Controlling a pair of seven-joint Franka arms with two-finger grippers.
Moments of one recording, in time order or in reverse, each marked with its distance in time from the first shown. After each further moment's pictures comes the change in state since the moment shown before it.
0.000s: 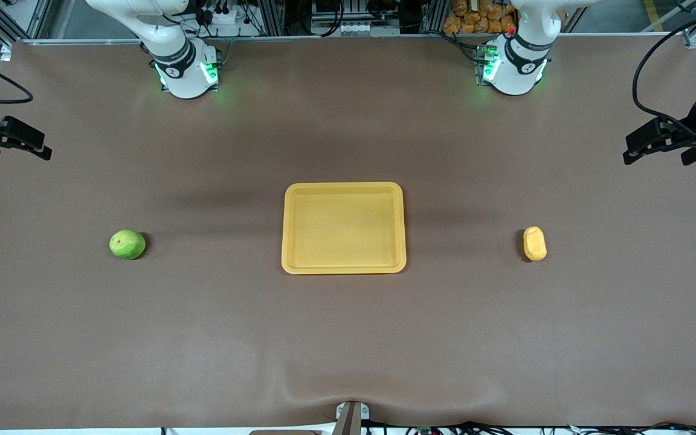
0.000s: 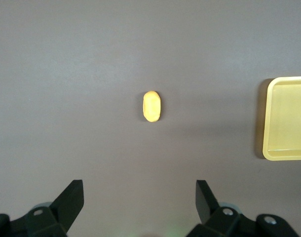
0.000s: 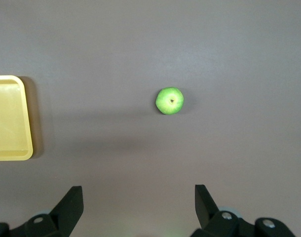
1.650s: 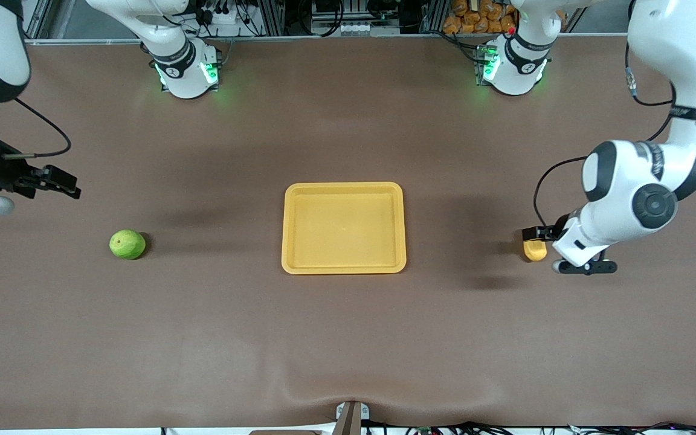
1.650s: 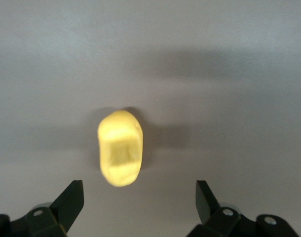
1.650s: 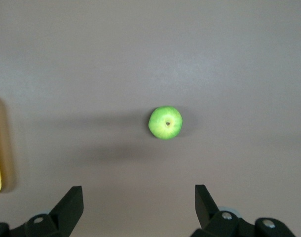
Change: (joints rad) left arm -0.011 0.372 -0.009 -0.440 0.000 0.661 -0.113; right arm -0.013 0.043 -0.004 -0.254 -0.011 0.353 0.000
